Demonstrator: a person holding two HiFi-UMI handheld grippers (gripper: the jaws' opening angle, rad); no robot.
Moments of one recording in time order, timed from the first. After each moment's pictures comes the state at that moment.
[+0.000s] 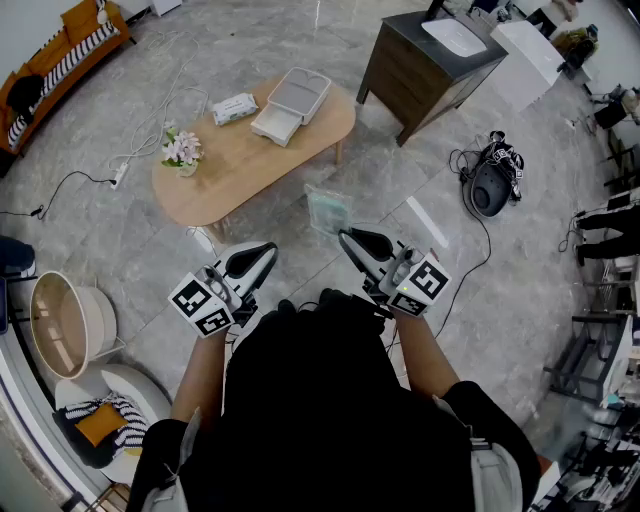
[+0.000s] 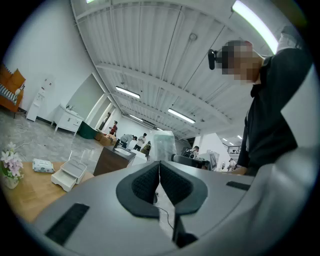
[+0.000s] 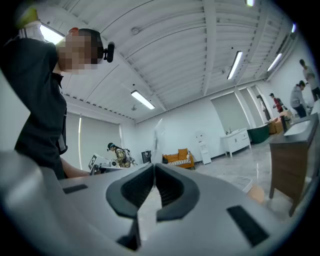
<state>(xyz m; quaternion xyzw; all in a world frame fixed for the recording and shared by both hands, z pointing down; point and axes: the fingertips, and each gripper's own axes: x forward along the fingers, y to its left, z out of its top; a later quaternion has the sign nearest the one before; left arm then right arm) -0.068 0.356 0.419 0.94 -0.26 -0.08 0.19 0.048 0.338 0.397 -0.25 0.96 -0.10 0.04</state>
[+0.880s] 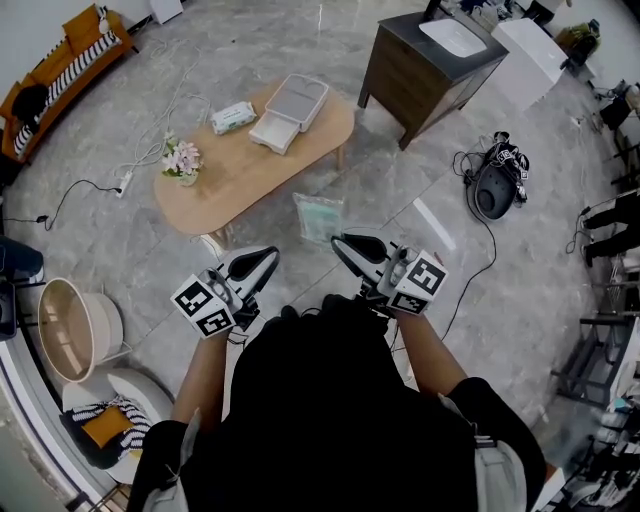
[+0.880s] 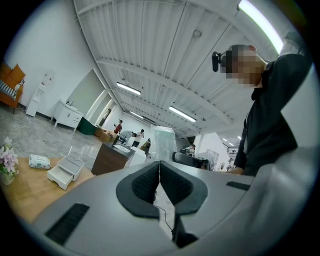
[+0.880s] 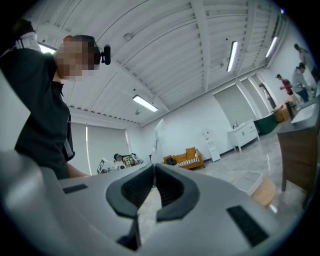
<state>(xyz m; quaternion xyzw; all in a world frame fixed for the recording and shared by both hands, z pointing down) -0.038 0.340 0.417 0.94 -0.26 -0.07 0.21 0.063 0.327 0.390 -0.20 0.97 -0.13 0.07</state>
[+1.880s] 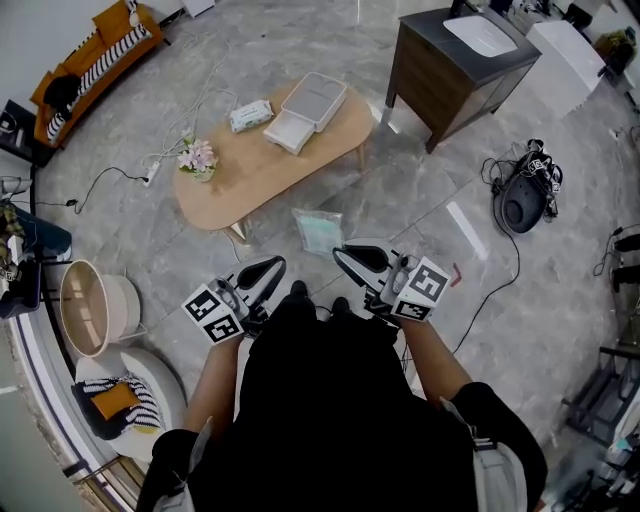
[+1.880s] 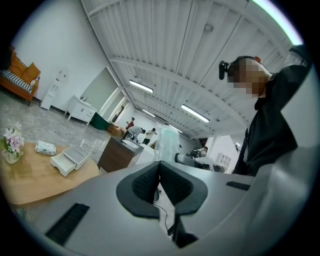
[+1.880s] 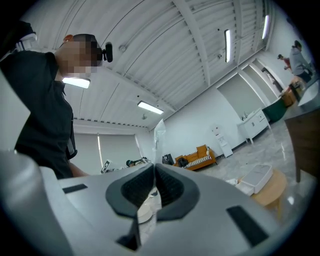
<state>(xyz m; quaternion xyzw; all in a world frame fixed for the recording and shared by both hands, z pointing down) 0.036 0.329 0.432 0.91 -0.32 -0.06 0.26 0.134 0.310 0.406 -0.13 0.97 -0.17 0.10</state>
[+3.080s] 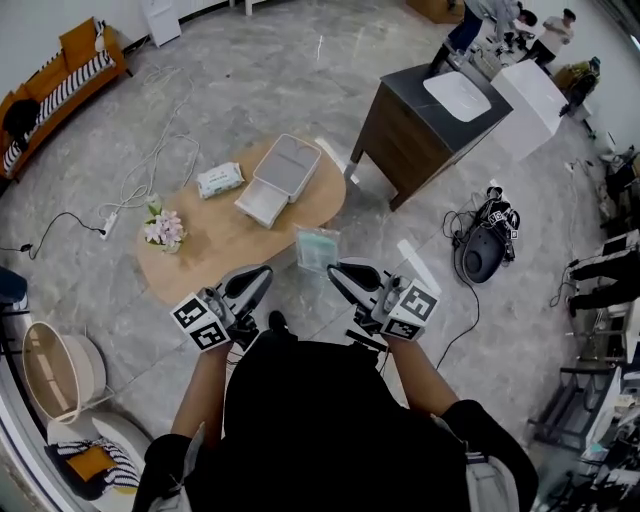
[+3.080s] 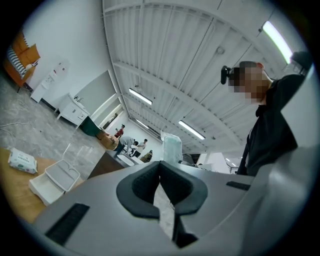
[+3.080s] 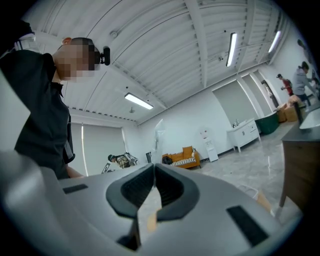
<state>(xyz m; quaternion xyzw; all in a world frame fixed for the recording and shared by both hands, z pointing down) -0.027 0.095 0.418 0.91 -0.27 -0.16 0.26 0.084 0.094 0.382 -0.19 0.97 -0.14 0.05</state>
